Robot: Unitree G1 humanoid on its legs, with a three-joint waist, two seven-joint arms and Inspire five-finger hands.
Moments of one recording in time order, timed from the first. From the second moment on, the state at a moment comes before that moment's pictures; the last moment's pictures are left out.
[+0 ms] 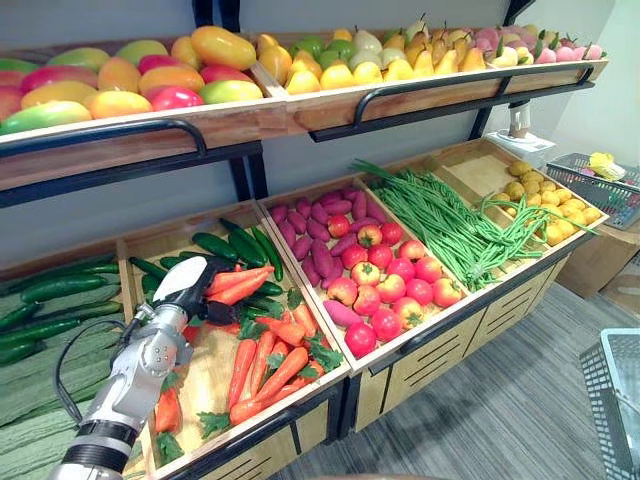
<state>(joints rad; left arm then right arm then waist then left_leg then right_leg) -0.07 0.63 -0.05 0.20 0.51 -0.02 -0.05 0.28 -0.43 -0.92 0.50 0.59 0.17 0.01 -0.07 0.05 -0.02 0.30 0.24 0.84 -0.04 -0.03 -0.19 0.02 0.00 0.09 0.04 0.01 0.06</state>
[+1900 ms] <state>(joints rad) -0.13 0.52 -0.13 -0.42 0.42 0.02 -0.09 0.31 -0.27 -0.64 -0.02 0.55 0.25 0.11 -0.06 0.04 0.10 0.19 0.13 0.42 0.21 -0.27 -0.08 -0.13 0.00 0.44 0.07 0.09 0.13</state>
